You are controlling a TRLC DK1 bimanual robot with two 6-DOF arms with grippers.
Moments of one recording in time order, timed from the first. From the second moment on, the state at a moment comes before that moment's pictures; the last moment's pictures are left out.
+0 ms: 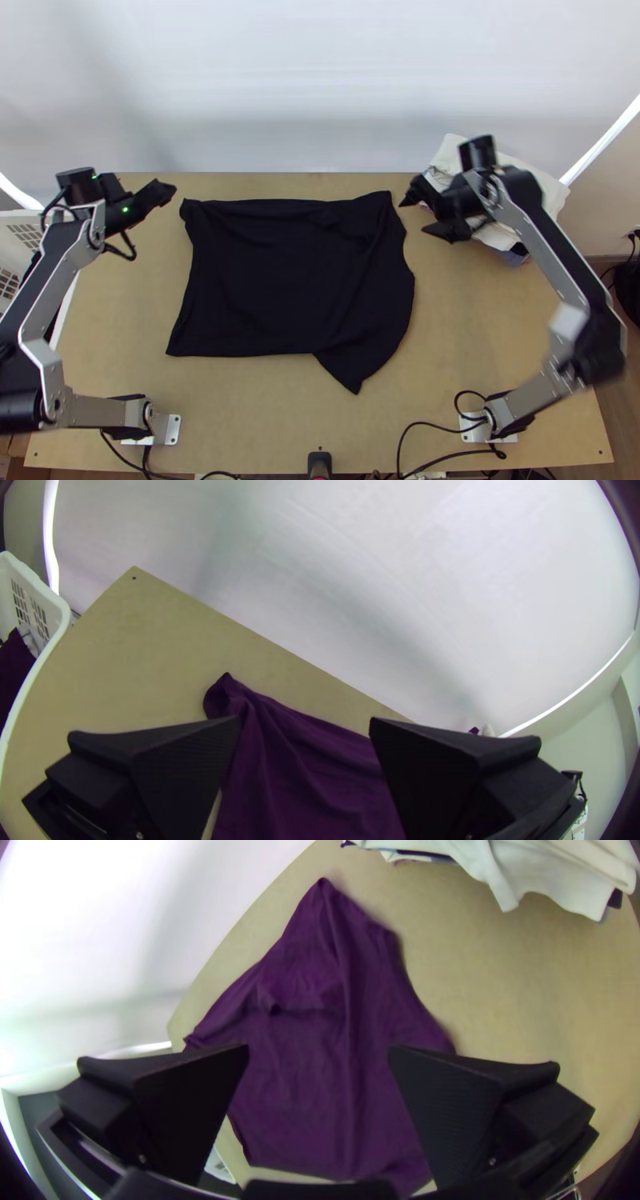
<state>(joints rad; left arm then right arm) 0.18 1.48 1.22 -0.30 0.37 -0.45 0.23 1.66 1.61 -0.95 -0.37 0.87</state>
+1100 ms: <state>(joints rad) 0.23 1.26 1.13 -0.48 0.37 -0.29 0.41 1.34 0.78 -0.87 -0.46 0.67</state>
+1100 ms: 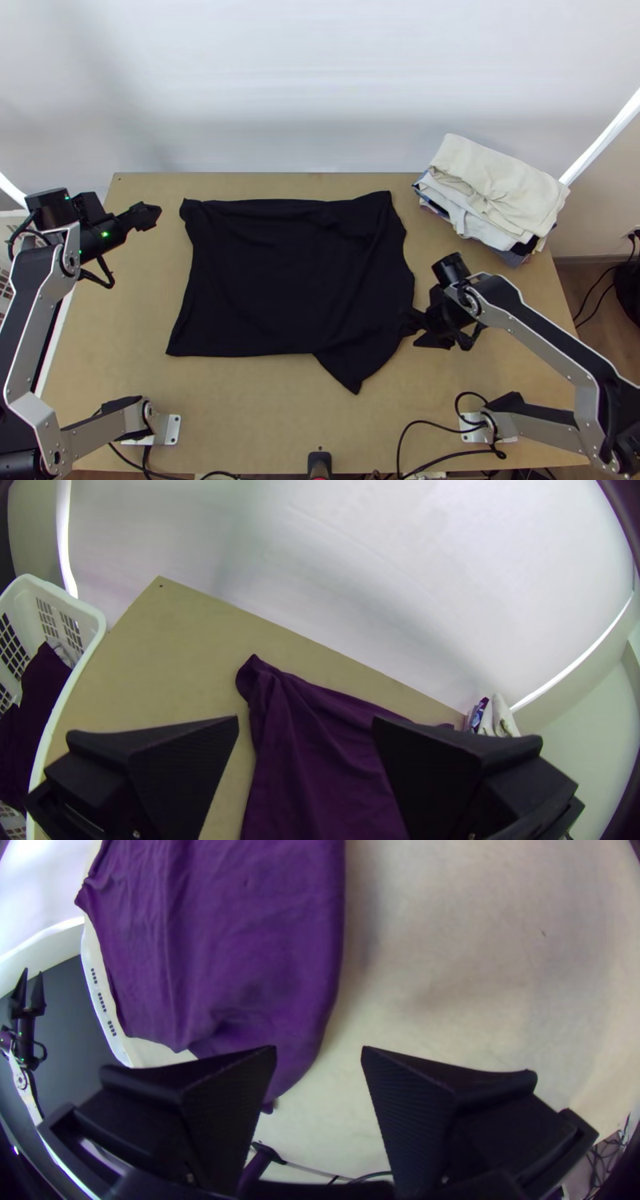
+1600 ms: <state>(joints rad) 0.23 1.25 1.13 -0.49 0.37 -0.29 0.48 1.38 0.75 -0.72 -0.46 0.68</state>
